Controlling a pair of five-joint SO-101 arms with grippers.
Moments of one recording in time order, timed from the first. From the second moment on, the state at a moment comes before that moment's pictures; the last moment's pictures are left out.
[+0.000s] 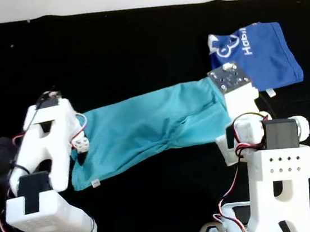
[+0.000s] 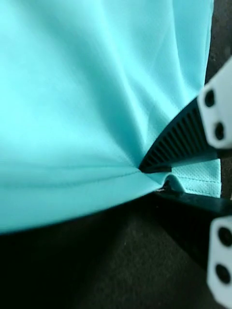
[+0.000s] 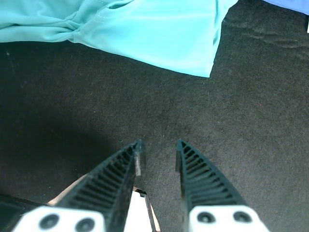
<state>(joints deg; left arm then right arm) -15.4 7.6 28.0 65.7 -15.8 -4.0 -45.0 25.0 100.0 22.2</state>
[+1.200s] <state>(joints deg) 10.0 0.3 -14.1 98.7 -15.4 28.6 -55.3 68.5 66.0 25.0</state>
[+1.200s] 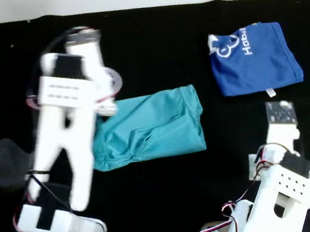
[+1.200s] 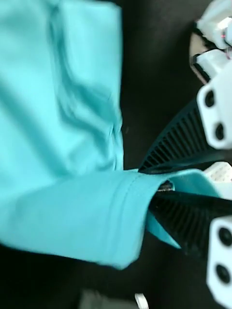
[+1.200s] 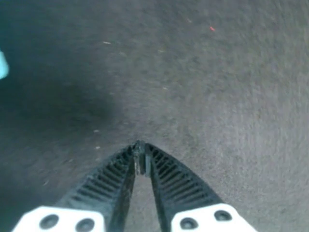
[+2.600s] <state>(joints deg) 32.7 51.0 -75.6 99.7 -15.2 38.4 -55.8 89.5 43.6 27.6</state>
